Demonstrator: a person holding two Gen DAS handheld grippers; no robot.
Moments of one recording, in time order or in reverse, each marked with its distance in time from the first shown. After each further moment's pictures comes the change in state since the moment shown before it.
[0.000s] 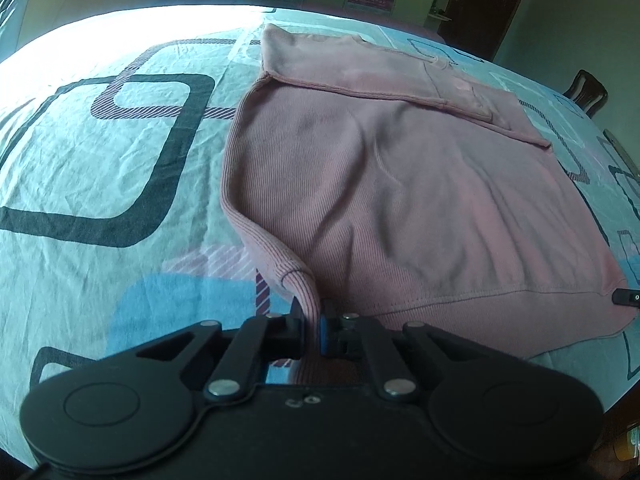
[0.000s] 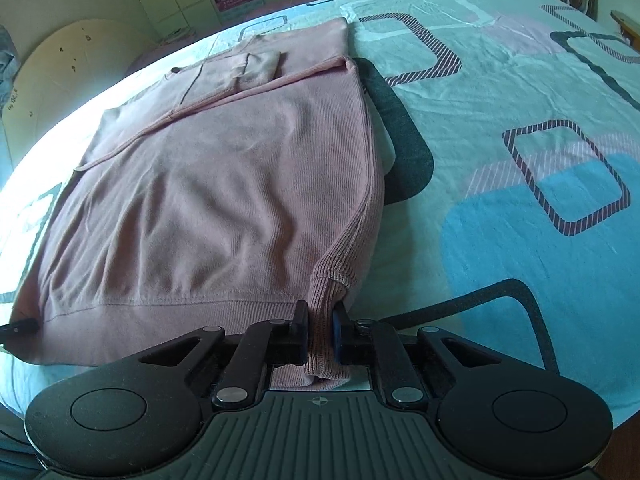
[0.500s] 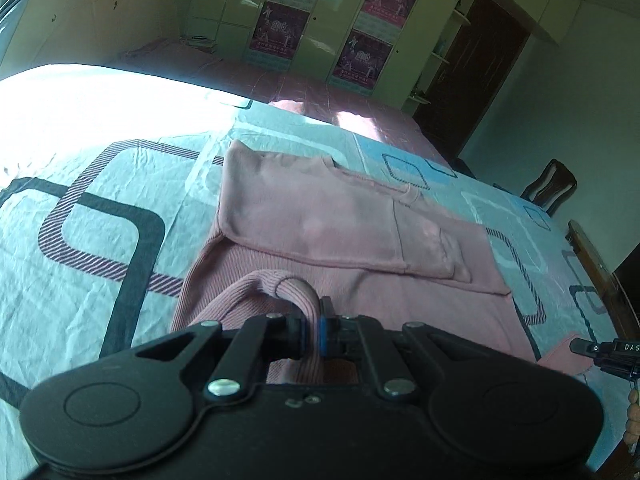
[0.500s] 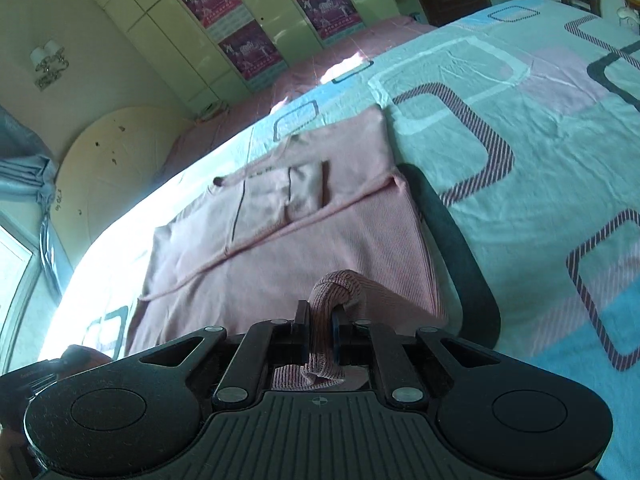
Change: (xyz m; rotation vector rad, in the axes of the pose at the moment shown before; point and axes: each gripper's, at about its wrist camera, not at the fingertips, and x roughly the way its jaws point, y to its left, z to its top) left arm 0.004 0.000 0.131 -0.119 -0.213 -0.132; right arm -0.005 -0.002 0.128 0.131 -0.182 0.177
